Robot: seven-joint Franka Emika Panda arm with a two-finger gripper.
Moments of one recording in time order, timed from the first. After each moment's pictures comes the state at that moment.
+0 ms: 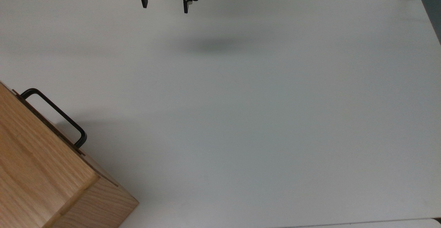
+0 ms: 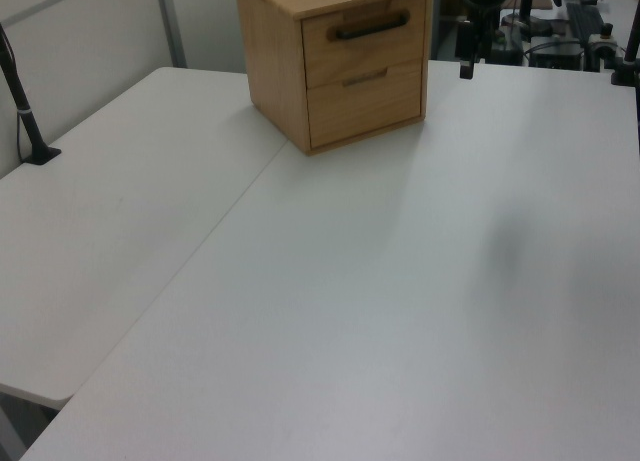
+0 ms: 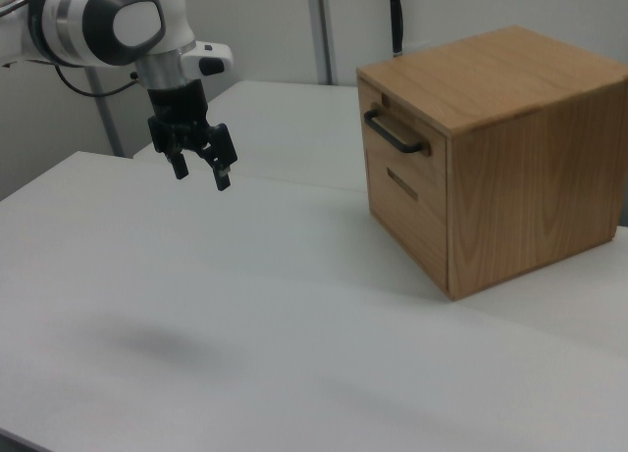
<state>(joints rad) 0.03 0.00 -0.03 -1.68 -0.04 1.70 0.09</state>
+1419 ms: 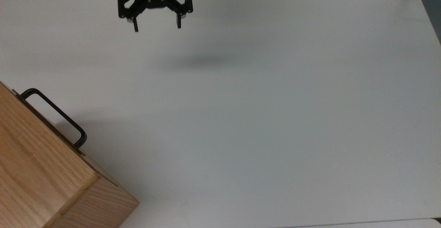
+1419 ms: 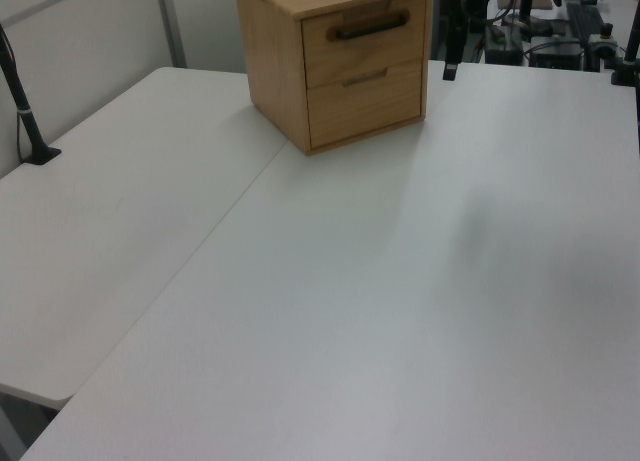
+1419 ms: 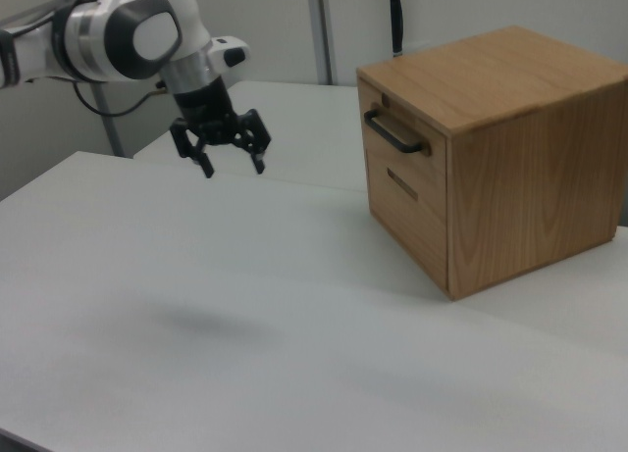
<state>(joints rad) 0.02 0.06 -0.03 -1.68 -0.10 1.89 -0.26</state>
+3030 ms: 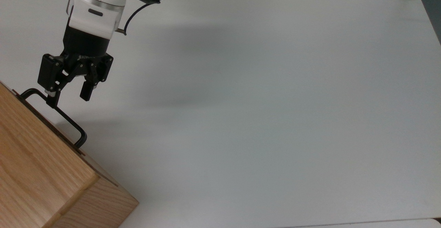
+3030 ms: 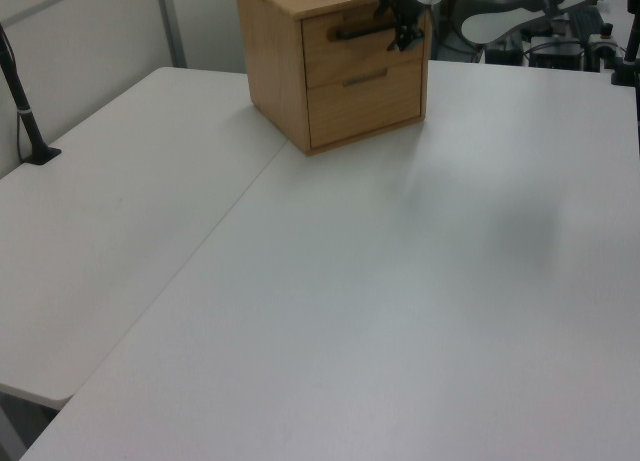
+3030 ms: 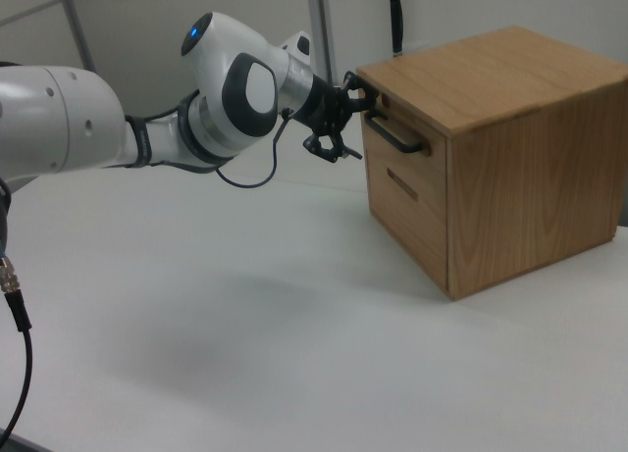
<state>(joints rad) -0.15 0.35 -0.03 -1.57 -0.60 2.64 -0.72</state>
